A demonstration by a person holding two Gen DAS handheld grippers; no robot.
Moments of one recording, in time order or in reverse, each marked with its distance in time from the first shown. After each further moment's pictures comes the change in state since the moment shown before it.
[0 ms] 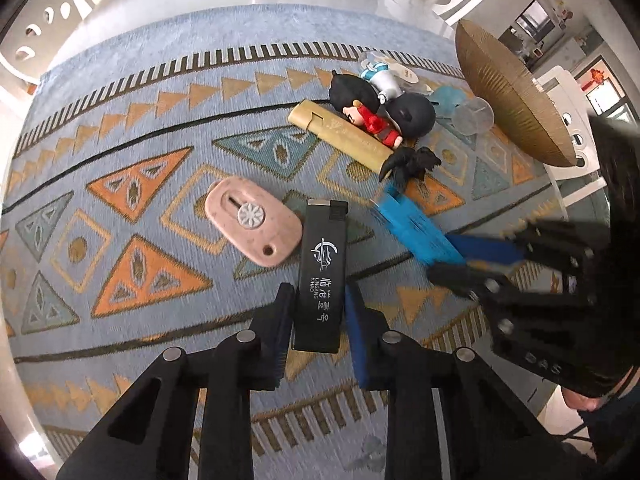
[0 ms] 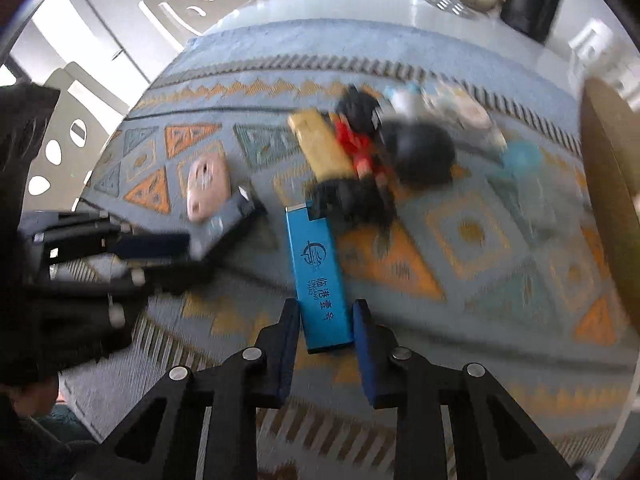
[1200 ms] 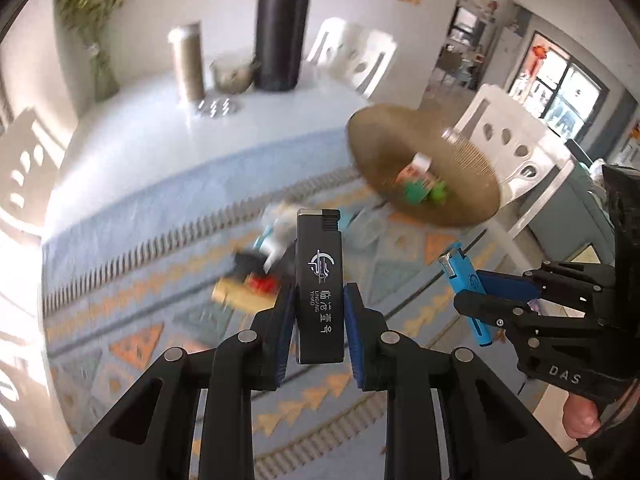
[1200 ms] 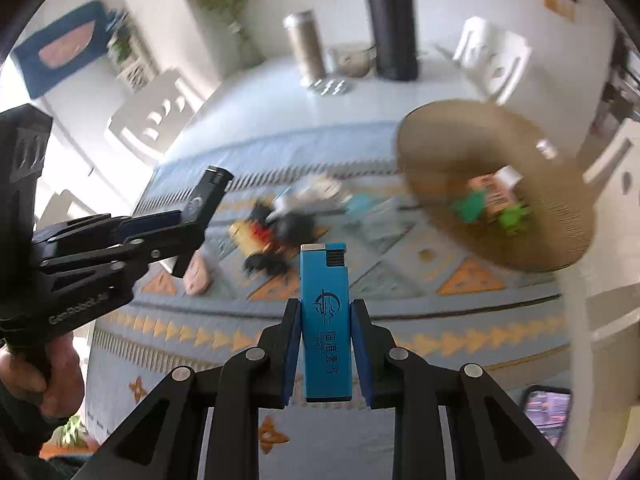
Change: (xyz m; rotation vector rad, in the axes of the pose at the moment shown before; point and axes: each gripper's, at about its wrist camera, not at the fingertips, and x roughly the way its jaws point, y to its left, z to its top) left arm -0.083 -0.112 0.065 0.265 -0.286 0.005; right arm -0.140 -0.060 -0.047 0.274 -0.319 -0.083
